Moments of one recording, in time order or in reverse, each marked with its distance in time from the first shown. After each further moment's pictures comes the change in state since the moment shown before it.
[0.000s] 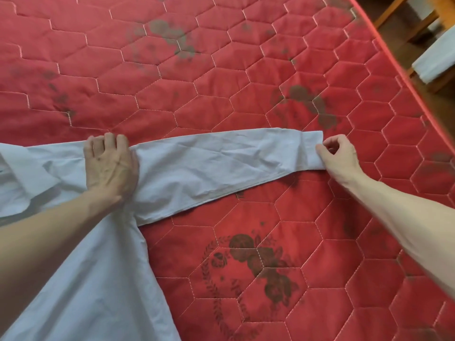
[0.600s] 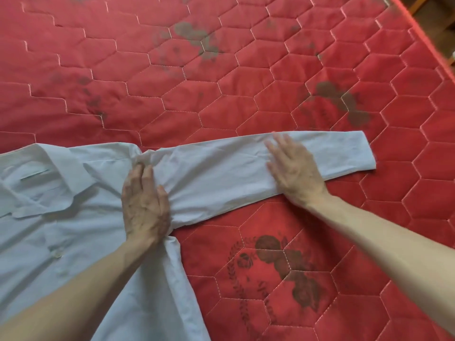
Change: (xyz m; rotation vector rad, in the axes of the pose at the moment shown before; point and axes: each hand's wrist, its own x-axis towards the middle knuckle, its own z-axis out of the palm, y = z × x) left_hand -0.086 0.005 0.009 -0.322 -0.028 -0.157; right_hand -0.067 -0.063 0.105 -0.442 -0.166 -0.733
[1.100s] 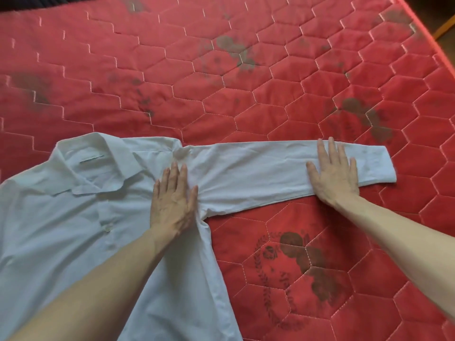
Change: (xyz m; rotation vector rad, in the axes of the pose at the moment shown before) left_hand -0.011 -0.028 -0.025 0.118 -0.335 -0.015; right_hand 0.000 -0.008 -0.027 -0.146 -0.265 0.451
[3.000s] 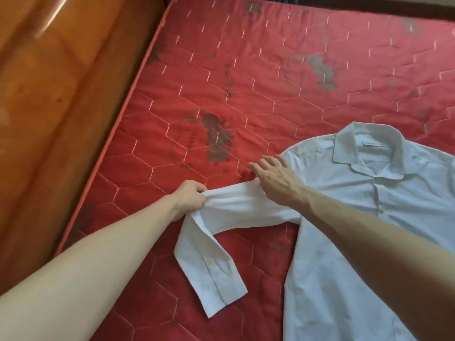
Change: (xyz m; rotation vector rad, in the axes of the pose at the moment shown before) left_hand -0.232 -0.576 -0.188 -0.751 -0.258 -0.585; right_hand -0.264 -0.732 0.098 -0.300 -0.045 -1.091
